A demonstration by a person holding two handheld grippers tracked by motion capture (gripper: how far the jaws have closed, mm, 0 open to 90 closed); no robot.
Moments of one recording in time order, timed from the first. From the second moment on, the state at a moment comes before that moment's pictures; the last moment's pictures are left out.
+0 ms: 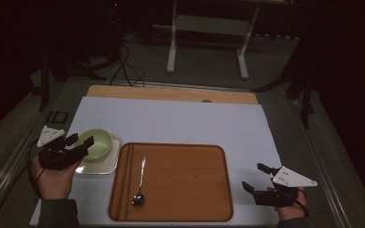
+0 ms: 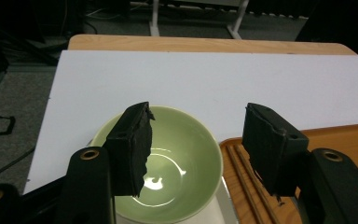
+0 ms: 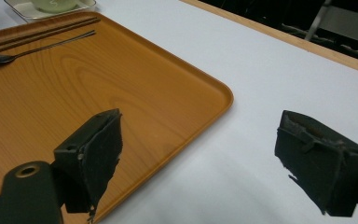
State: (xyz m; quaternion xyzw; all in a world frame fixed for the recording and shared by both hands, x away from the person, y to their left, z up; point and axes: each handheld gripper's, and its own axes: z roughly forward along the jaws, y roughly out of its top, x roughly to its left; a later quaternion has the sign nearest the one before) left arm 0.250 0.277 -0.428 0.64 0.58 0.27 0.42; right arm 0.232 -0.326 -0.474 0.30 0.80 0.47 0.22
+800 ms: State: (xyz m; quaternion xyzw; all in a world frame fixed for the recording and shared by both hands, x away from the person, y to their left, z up) left arm 0.257 0.294 -0.448 0.61 0.63 0.28 0.40; right arm 0.232 -0.326 -0.474 0.31 0.80 0.47 0.22
